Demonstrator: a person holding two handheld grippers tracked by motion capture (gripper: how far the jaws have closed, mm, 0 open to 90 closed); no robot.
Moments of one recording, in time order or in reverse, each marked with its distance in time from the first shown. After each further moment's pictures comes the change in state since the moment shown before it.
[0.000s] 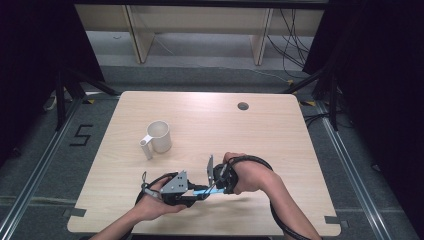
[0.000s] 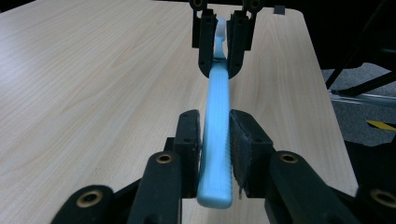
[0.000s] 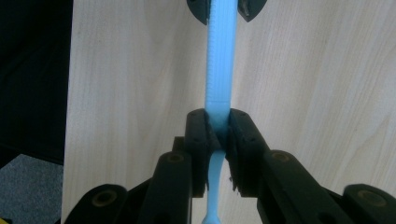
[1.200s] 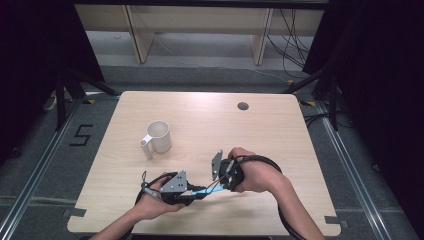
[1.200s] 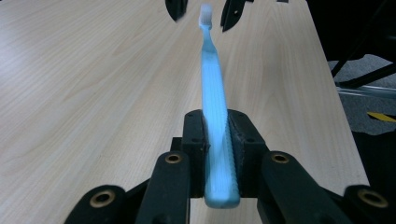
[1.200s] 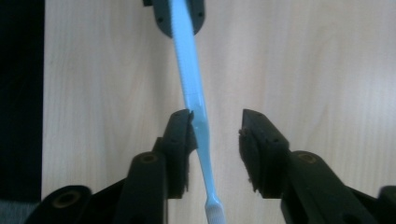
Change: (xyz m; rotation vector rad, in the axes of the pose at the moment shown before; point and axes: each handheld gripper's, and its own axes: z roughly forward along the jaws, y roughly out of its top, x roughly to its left) left arm 0.004 -0.004 -0.002 0.041 0.008 0.005; right arm 0.003 -0.013 -0.017 -0.127 -0.148 0.061
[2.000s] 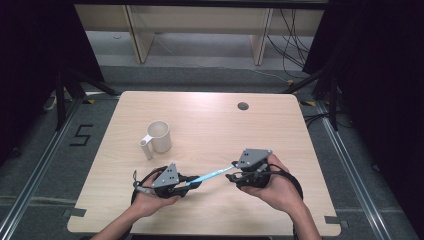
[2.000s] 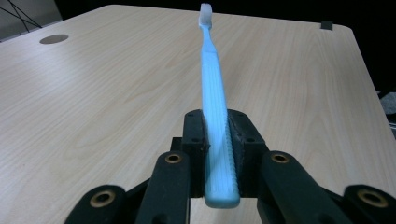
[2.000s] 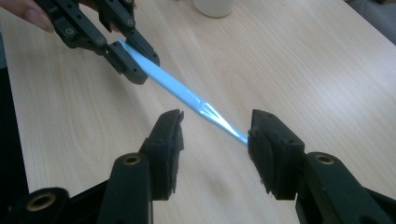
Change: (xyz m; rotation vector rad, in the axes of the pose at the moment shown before) left arm 0.013 -0.005 -0.014 -0.095 0.150 -0.065; right arm 0.028 -0.054 -0.018 -0.504 -0.226 0.496
